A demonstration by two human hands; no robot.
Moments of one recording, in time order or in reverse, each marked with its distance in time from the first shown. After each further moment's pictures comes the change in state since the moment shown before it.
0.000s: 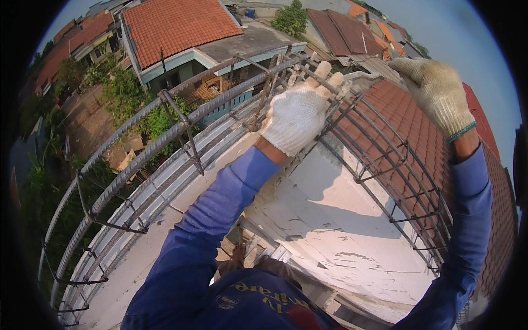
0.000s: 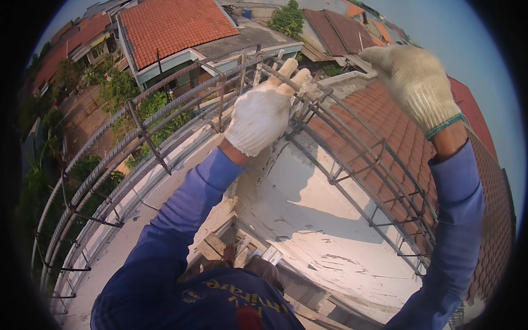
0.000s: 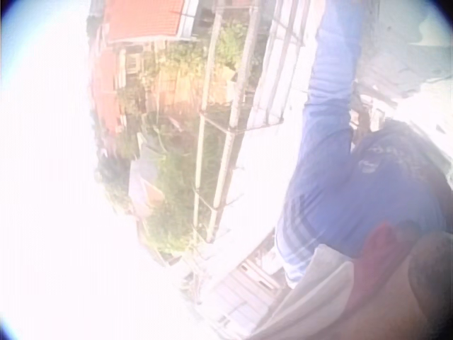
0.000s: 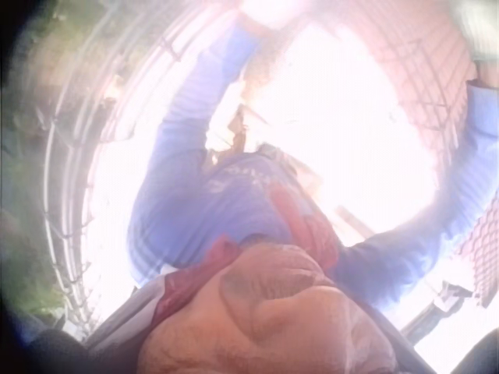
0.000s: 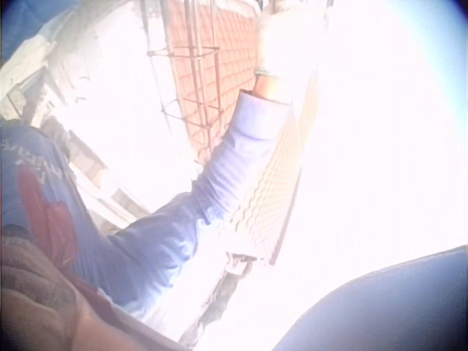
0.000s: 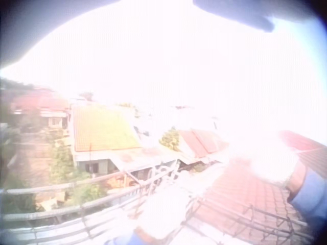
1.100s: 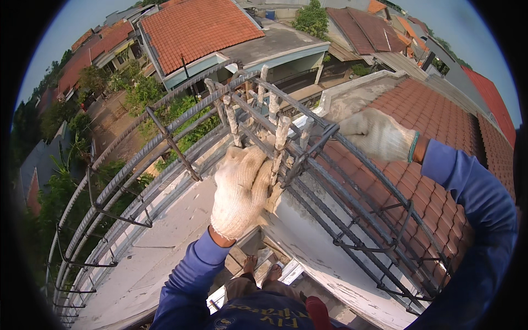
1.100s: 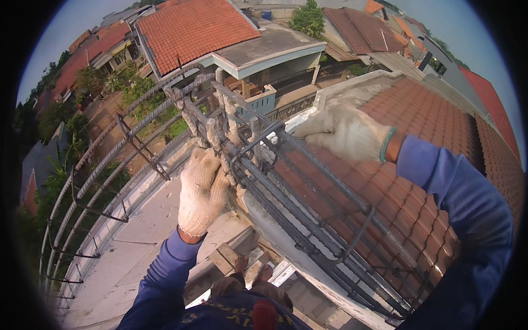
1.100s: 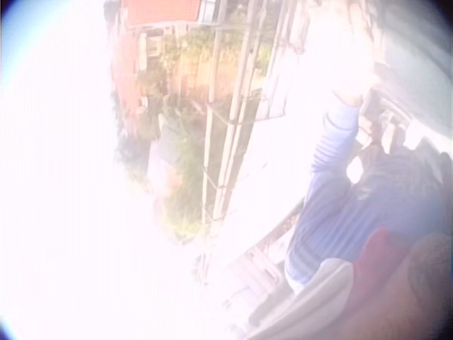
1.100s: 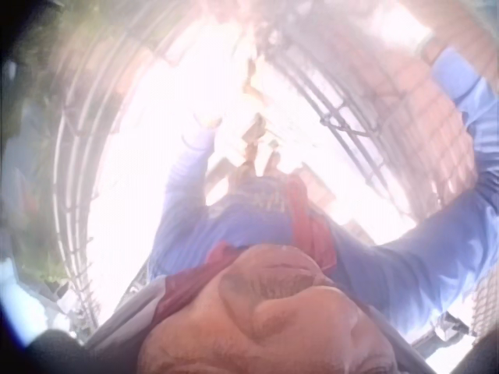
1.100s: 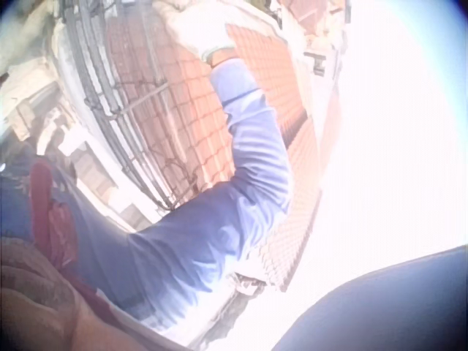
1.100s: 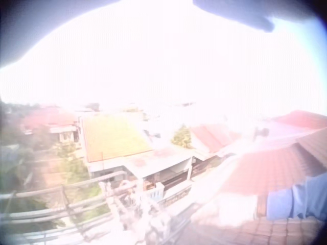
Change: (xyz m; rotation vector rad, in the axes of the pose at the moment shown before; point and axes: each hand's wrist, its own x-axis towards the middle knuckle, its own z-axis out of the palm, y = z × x) left_hand -0.048 0.010 0.006 -0.051 -0.215 -0.340; right_hand 0.035 0.008 0.193 1.009 -0.572 -0.328
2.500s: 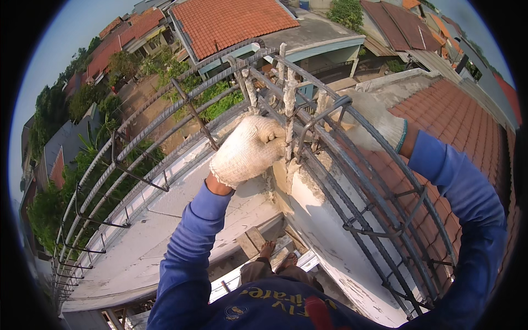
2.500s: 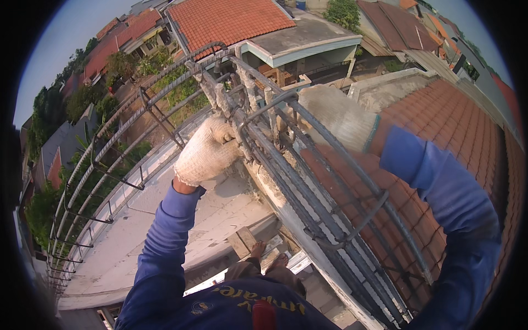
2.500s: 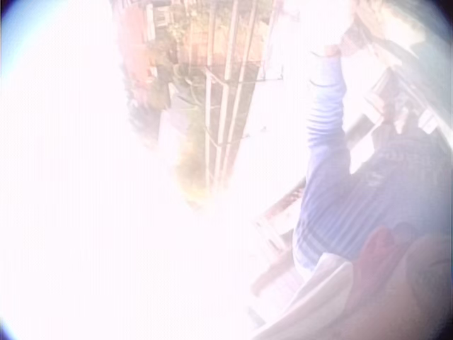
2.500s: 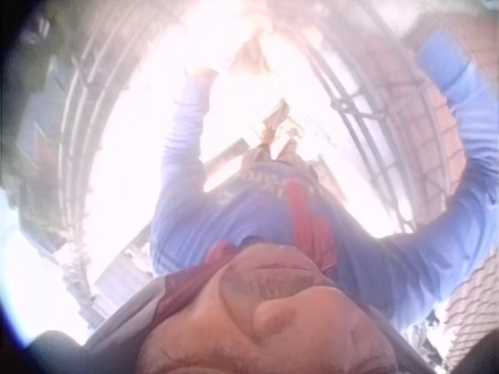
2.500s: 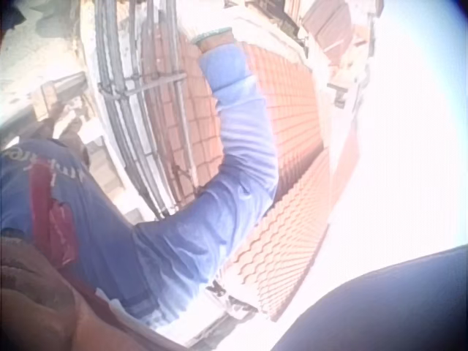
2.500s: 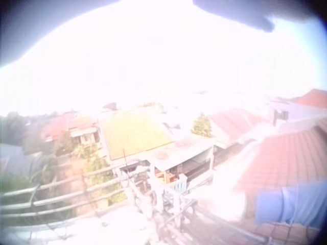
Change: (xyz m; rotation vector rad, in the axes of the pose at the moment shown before) left_hand 0.035 -0.002 -0.024 -0.067 -0.376 -0.130; right_hand 0.076 0.039 0.064 -0.022 0.236 -0.463
